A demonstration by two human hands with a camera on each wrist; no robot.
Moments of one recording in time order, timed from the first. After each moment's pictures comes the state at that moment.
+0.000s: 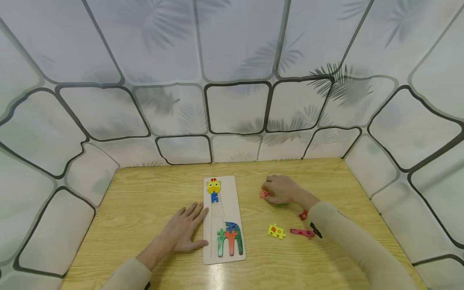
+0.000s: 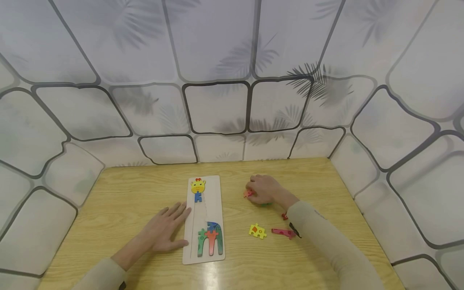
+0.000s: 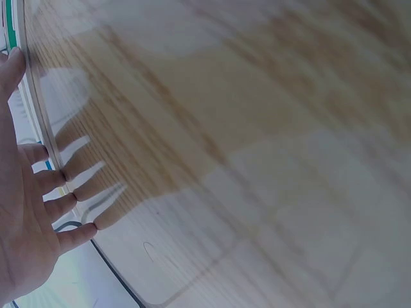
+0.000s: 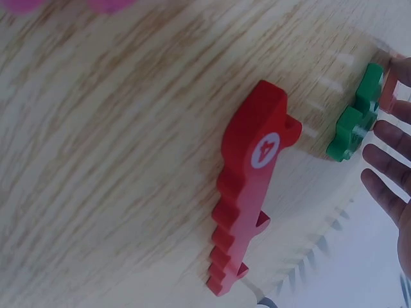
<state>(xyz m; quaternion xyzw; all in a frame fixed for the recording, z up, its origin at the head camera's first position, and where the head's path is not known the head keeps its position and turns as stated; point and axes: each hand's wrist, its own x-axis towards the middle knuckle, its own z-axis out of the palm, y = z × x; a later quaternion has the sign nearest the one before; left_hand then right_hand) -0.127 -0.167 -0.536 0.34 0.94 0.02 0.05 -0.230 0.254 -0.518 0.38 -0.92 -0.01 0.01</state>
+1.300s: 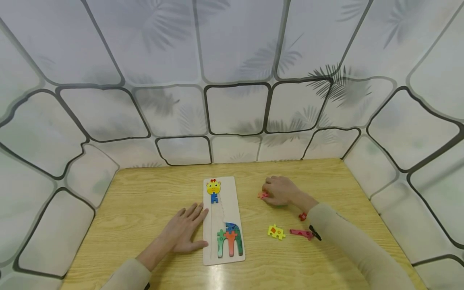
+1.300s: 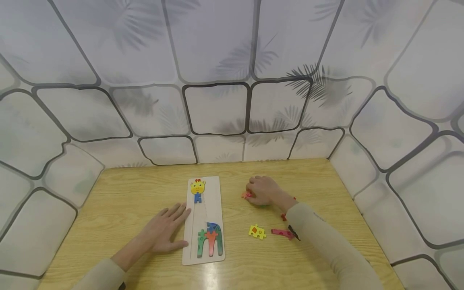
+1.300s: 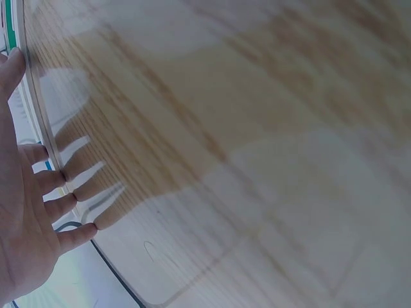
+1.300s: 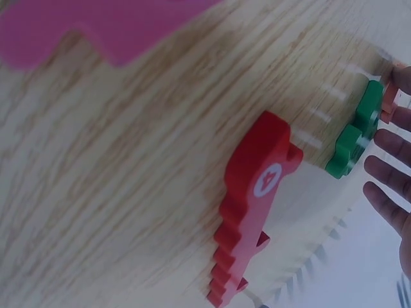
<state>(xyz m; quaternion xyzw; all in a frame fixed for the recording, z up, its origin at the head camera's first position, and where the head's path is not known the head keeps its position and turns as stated) -0.128 -0.167 -0.538 0.34 0.94 0.02 0.05 -0.227 0.250 -0.523 0.36 -0.93 -0.03 0.03</state>
